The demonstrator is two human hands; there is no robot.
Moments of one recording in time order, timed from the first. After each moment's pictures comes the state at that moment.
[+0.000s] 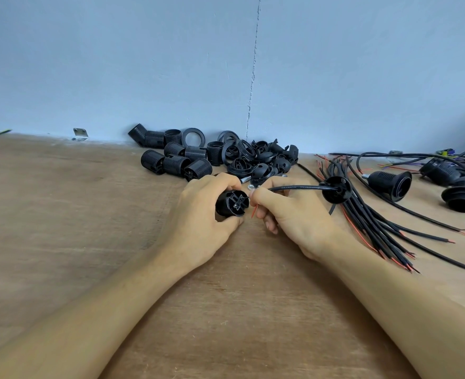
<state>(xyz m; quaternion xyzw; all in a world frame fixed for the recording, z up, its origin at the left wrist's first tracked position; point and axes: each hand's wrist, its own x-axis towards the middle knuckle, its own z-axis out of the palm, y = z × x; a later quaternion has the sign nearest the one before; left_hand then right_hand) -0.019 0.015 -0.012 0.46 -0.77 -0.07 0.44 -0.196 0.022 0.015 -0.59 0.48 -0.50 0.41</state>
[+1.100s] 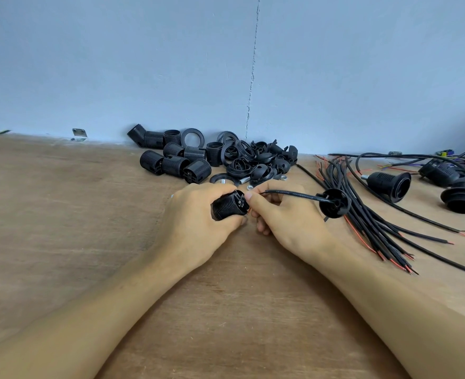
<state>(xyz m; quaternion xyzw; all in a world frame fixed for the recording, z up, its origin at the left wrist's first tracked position) -0.023 0.019 -0.009 0.46 -0.75 -0.05 0.47 -0.193 0.023 0.005 -0.62 0.53 -0.48 0.31</state>
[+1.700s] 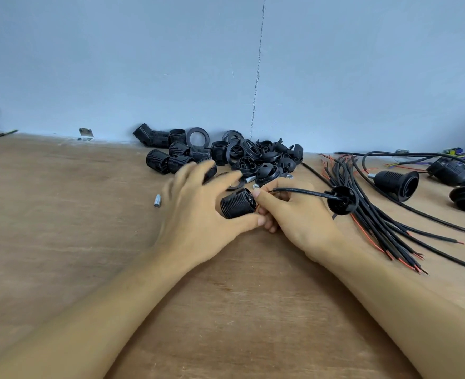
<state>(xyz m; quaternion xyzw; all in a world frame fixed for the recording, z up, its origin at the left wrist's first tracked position) -0.022 0.021 0.000 0.57 -0.72 0.00 0.39 -0.192 0.022 0.009 -0.61 0.54 -0.49 0.33</state>
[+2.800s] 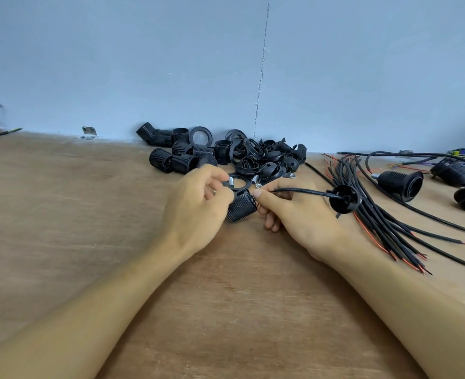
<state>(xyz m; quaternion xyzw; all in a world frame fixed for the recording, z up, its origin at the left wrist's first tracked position) -0.014 0.020 0.009 0.53 -0.67 -0.24 0.46 -0.196 0.017 0.006 -0.61 0.51 -0.48 0.37</state>
